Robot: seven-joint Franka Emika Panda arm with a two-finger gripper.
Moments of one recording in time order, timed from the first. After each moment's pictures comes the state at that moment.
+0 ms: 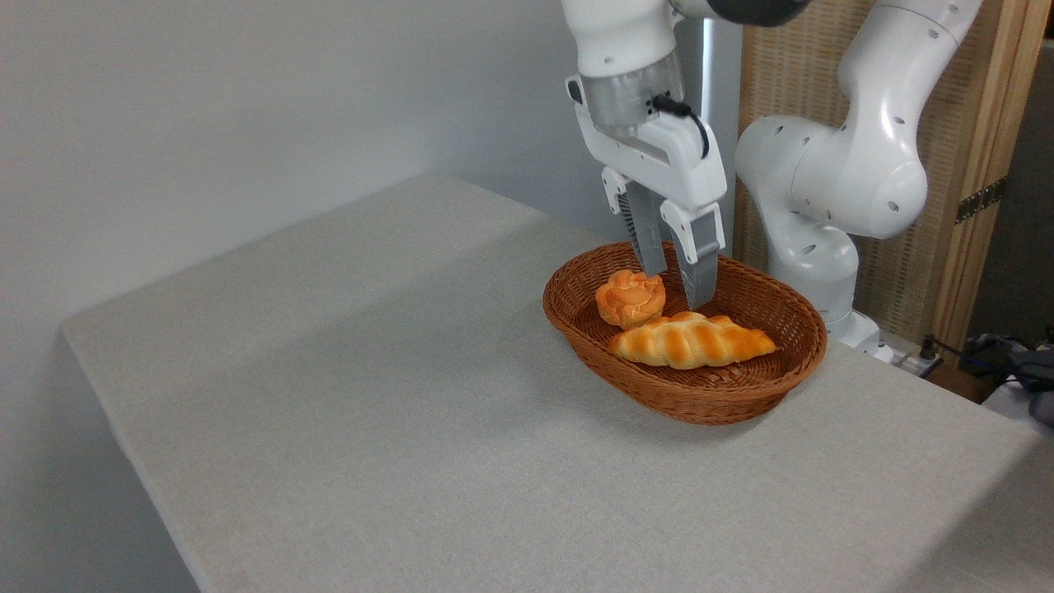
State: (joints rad) arm -0.14 -0.73 0.08 -2.48 0.13 1.62 0.94
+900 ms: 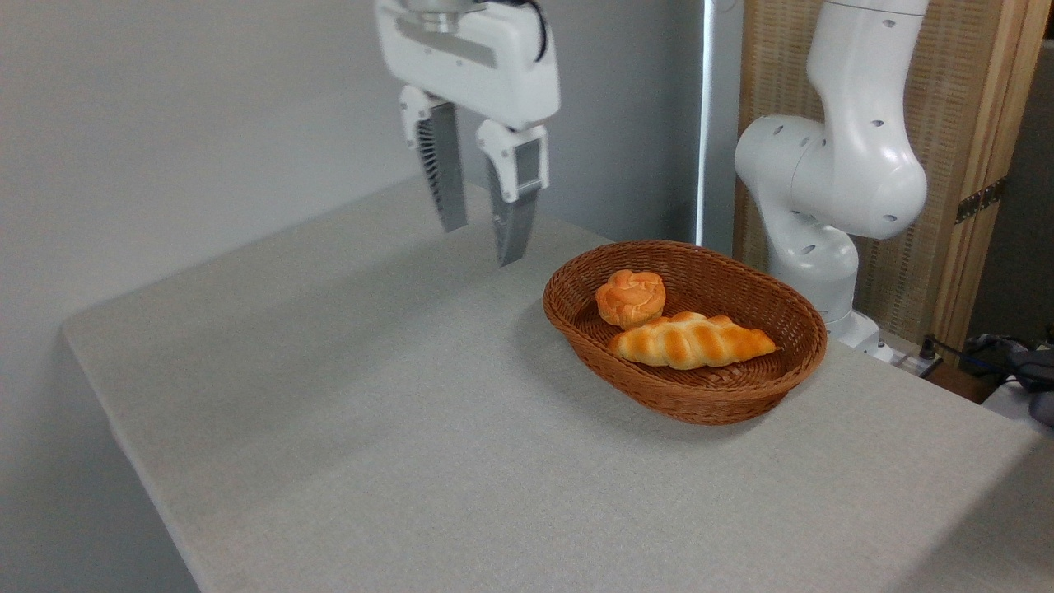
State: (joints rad) arm -0.15 -0.23 0.07 -1.82 -0.03 1.63 0.71
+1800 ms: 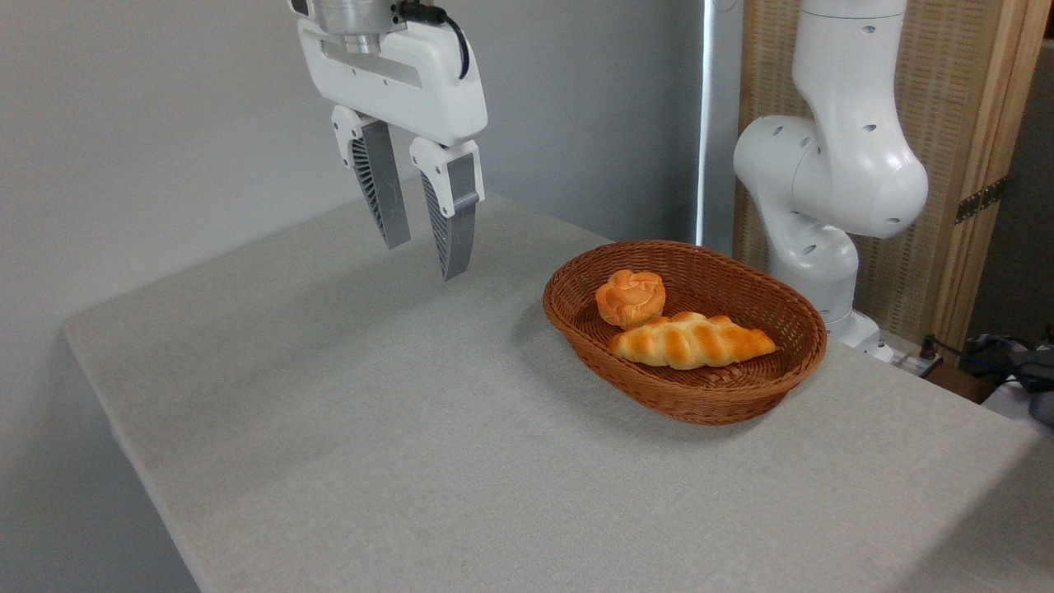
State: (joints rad) arm -0.11 -0.08 0.00 -1.65 -0.04 1.60 0.61
